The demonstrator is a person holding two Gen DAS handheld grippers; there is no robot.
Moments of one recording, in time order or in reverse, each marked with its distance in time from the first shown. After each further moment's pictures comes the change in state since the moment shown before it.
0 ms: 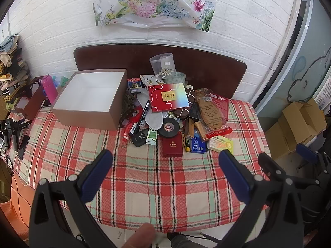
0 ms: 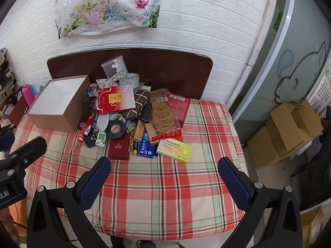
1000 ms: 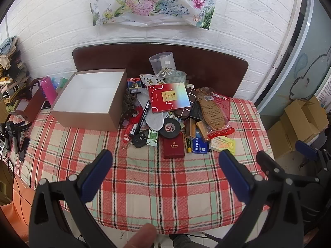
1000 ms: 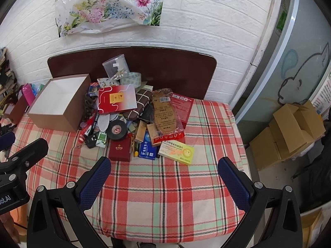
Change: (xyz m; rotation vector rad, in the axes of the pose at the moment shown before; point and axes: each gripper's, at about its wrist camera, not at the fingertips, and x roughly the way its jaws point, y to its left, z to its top) left arm 0.011 -0.003 0.007 -0.007 0.012 0.029; right arm 0.008 0.003 0.002 -0.012 0.010 0.008
